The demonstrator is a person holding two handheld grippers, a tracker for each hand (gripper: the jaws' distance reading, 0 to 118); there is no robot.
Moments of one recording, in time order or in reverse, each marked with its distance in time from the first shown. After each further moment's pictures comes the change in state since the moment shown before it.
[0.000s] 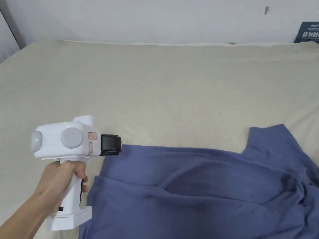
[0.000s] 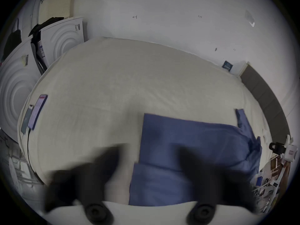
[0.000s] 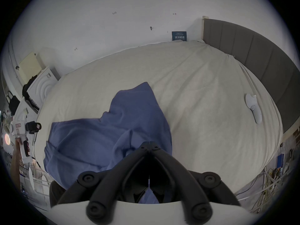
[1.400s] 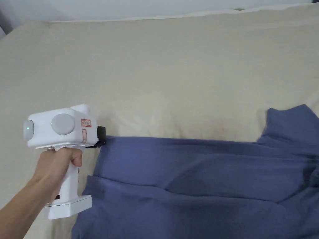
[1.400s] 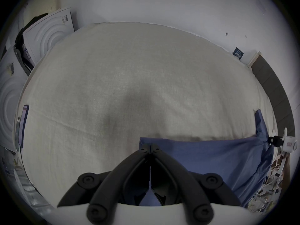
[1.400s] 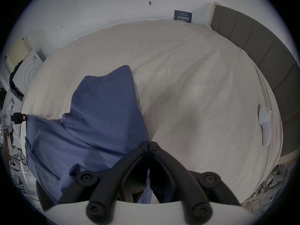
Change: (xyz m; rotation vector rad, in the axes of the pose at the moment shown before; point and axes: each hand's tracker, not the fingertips) left arm -0.011 0.036 -0.042 -0.085 0.014 0.008; right arm 0.030 0.046 -0.105 -0.192 -0.089 0.091
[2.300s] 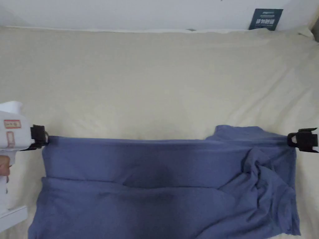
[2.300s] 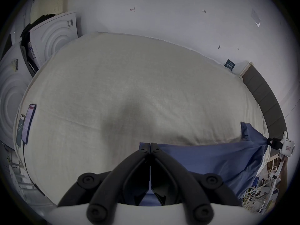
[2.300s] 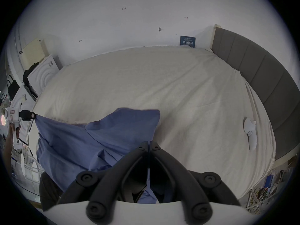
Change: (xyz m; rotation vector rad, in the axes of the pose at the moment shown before) left arm -0.021 -0.027 0.088 0.118 -0.061 0.023; right arm -0.009 -0.032 0.110 0.200 0.066 0.051
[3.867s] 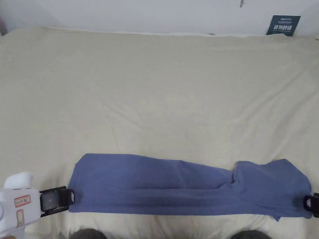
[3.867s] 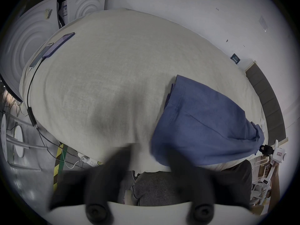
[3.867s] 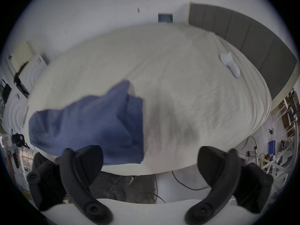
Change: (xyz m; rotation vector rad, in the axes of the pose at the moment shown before) left arm -0.069 -0.201 0.094 -0.079 0.020 0.114; right arm -0.001 -0.183 0.062 -0.046 -0.085 -0.144
